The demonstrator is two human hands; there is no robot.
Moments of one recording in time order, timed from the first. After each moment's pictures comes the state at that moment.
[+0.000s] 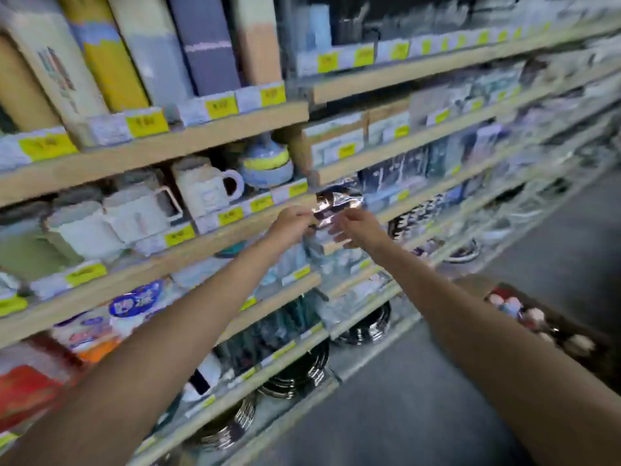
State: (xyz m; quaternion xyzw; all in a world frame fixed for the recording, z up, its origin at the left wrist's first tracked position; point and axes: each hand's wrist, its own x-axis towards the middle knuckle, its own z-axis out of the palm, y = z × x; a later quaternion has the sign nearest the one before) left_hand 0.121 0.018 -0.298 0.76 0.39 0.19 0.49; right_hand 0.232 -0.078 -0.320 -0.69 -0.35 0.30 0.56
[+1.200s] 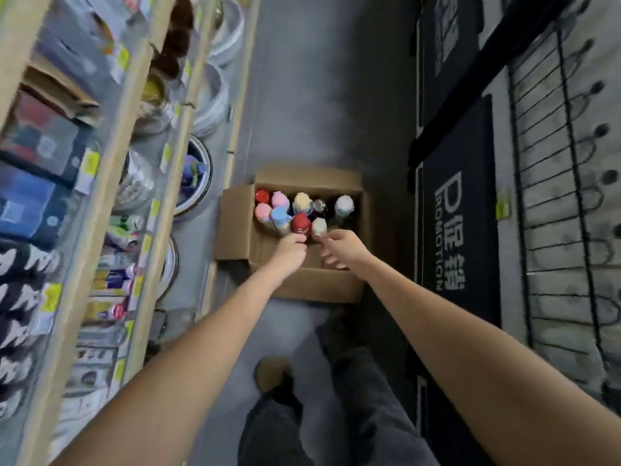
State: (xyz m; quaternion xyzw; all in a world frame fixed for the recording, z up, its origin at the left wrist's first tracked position) left_hand 0.908 -0.318 -0.644 0.78 0.23 -0.31 0.48; right_hand 0.916 -0.447 -0.655 -0.78 0.20 0.36 0.48
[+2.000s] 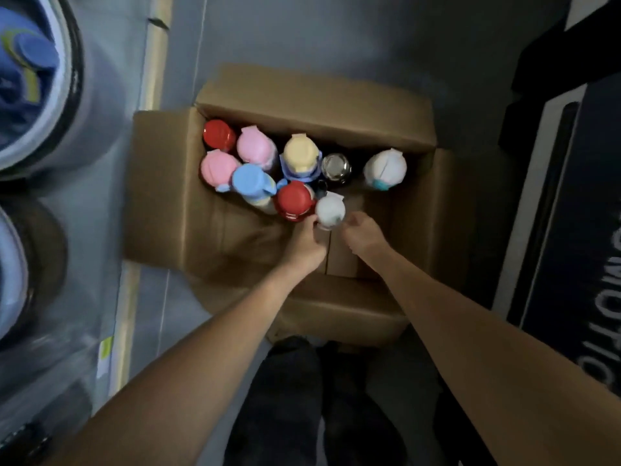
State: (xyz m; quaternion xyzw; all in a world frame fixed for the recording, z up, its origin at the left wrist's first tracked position) left_hand 1.044 -0.343 -1.123 0.77 0.23 -0.37 0.47; right_hand 1.075 -0.465 -1.113 -0.78 0.26 0.40 0.41
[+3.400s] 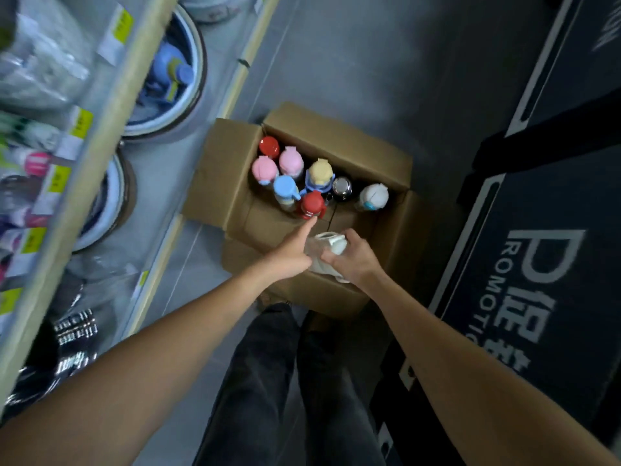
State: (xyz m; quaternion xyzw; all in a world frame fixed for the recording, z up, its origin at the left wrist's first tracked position) left_hand 0.996 -0.301 -0.903 0.73 0.18 -0.41 0.51; right_hand 1.024 -0.450 -0.882 -0.81 0.12 0.45 0.34
